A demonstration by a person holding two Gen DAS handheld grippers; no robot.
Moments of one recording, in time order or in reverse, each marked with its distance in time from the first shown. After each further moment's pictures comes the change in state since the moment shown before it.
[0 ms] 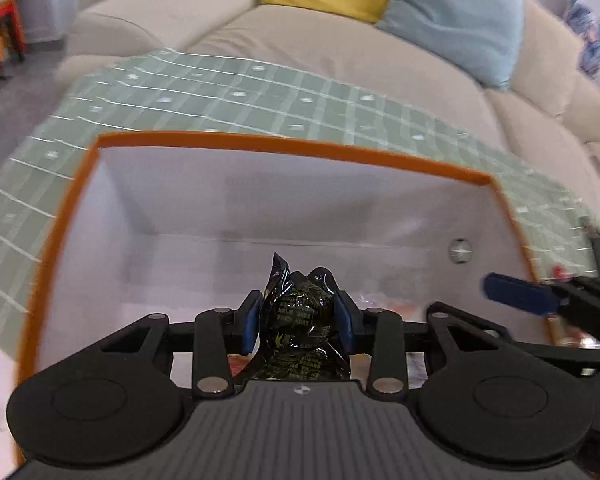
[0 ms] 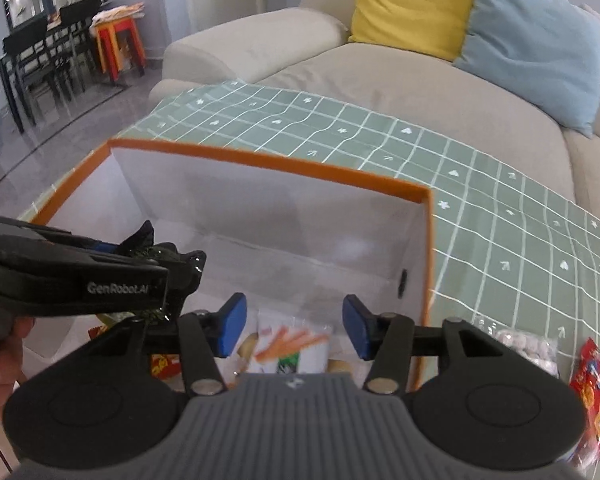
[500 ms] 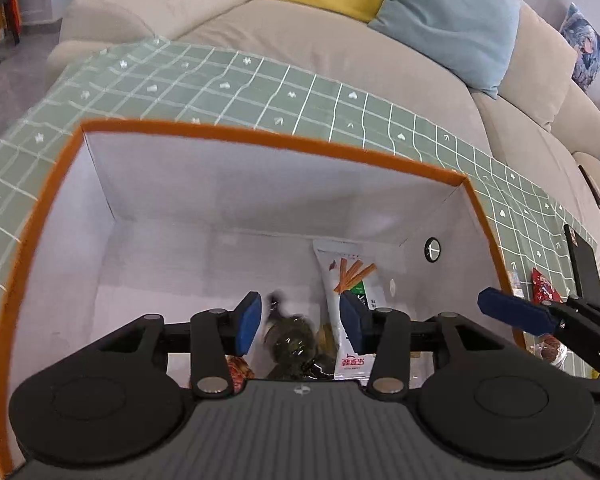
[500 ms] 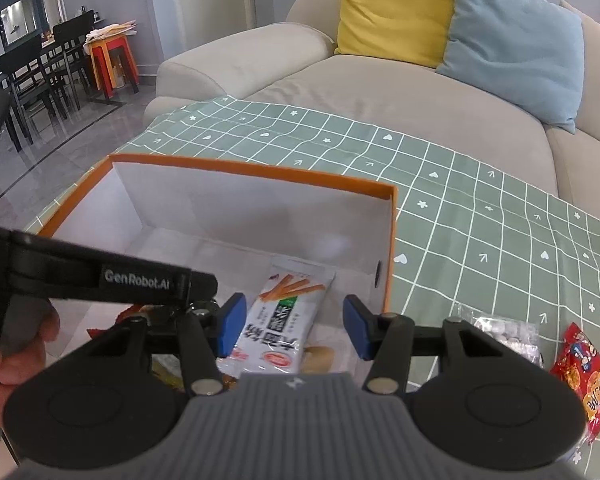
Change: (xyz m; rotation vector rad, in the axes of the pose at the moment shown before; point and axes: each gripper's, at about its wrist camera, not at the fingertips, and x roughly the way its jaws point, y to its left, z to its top) left arm -0.004 -0.008 -0.002 -0.030 0.009 -0.011; right arm -0.020 -0.005 -0.010 0.009 -0.021 0.001
